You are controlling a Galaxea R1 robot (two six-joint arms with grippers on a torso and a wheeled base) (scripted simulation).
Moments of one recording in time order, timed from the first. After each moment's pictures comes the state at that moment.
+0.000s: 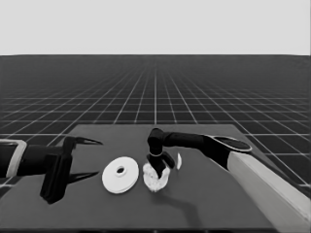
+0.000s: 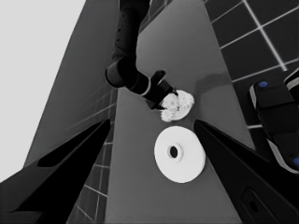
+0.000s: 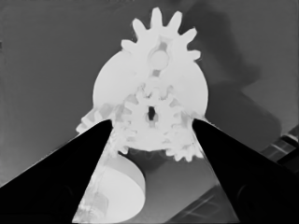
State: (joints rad) left arm -0.34 1.75 -0.42 0.31 0.68 0.35; right arm -0.11 3.08 -1.76 -0.28 -1.50 2.38
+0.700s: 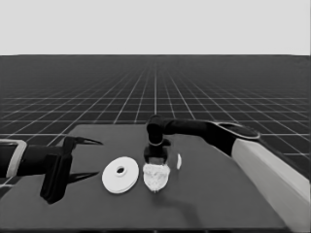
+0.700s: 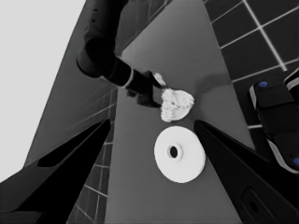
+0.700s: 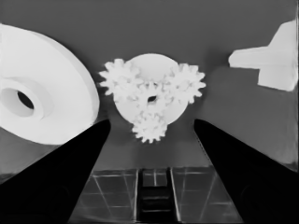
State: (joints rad) left arm -0.34 1.75 -0.42 0.31 0.68 0.35; right arm 0.02 3.06 -1.69 -0.17 -1.54 1.43
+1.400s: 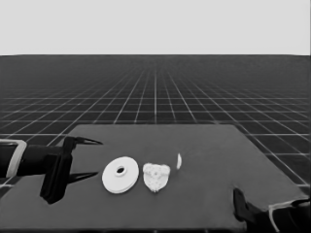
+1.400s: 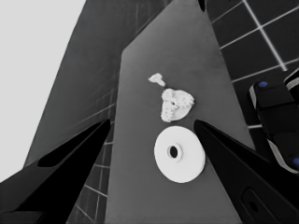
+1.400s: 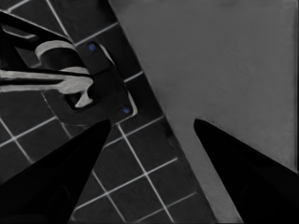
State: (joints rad) left arm -0.34 1.75 -0.42 0.31 0.68 0.35; right arm -0.35 1.77 -0.39 -0.69 -1.18 0.32
